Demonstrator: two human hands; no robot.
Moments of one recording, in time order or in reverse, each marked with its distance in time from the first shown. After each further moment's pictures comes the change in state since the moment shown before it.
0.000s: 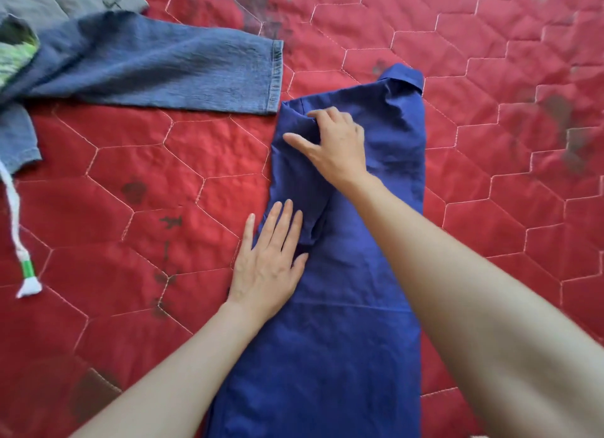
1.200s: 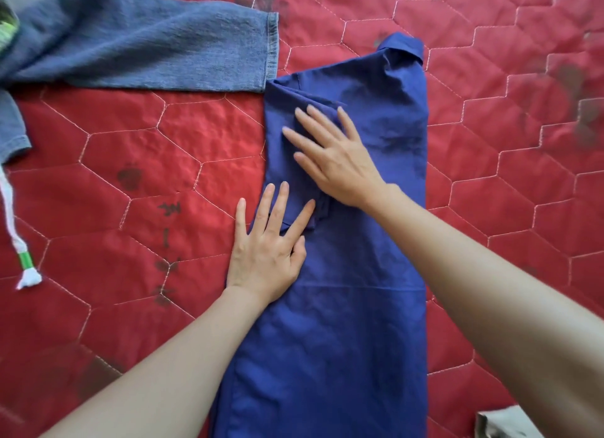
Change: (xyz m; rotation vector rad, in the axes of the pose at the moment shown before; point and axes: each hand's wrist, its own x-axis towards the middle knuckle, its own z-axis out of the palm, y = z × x) left_hand -0.003 -0.007 0.018 0.039 0.144 0.027; right_hand -0.044 0.031 0.015 -0.285 -0.037 -0.500
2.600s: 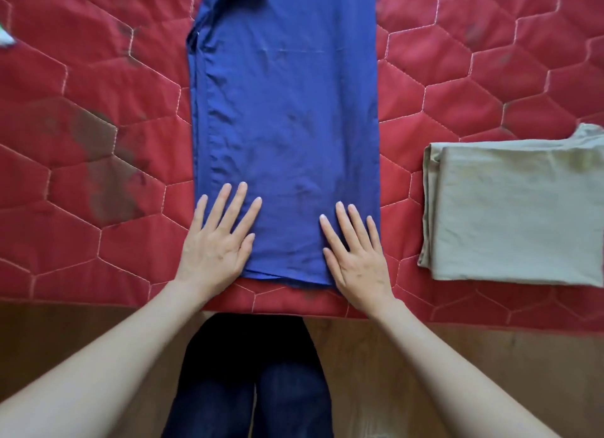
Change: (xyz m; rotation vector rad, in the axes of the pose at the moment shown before) left_hand -0.335 0.052 -0.026 0.017 -0.194 0.192; right_hand -0.462 -0.263 0.020 0.114 -0.105 0.408
